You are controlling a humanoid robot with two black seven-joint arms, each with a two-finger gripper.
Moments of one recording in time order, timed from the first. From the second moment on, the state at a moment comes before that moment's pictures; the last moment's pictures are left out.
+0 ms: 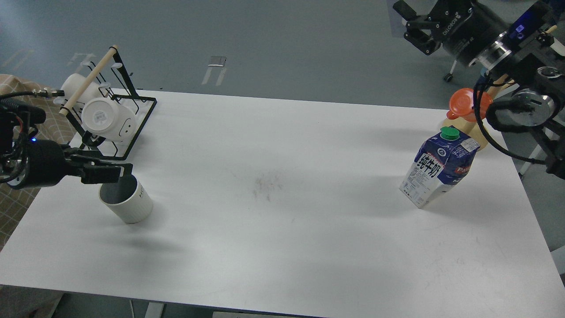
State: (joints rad) left arm -0.54 1.24 -0.64 -1.49 1.68 -0.49 -0.34; right arm 1.12 -0.46 0.47 0.77 -0.36 0.49 0.49
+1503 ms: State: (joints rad) left arm -0.49 1.06 -0.59 -1.19 1.64 -0.49 -0.33; right arm 1.10 -0.53 0.47 0.80 -0.35 0.49 0.49
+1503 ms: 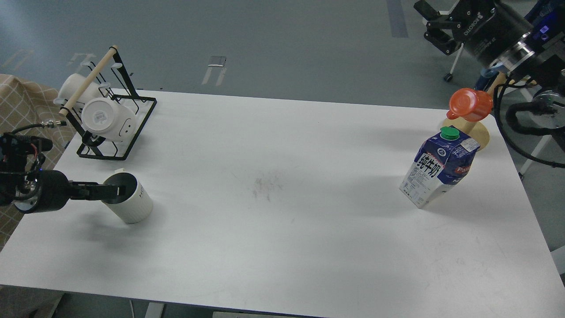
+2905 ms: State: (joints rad) left arm -0.74 0.98 -0.60 -1.58 1.62 -0.49 -0.16; right arm 1.16 -0.52 0.50 0.76 -0.35 0.49 0.49
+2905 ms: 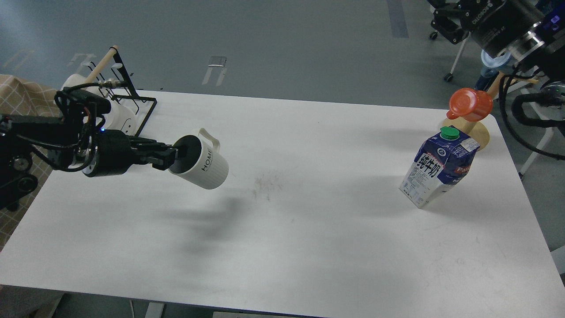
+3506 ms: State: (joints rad) left arm -0.86 0.53 -0.52 -1.44 1.64 -0.49 0.10; right arm 1.25 -0.44 0.49 0.69 -0.35 0.49 0.49
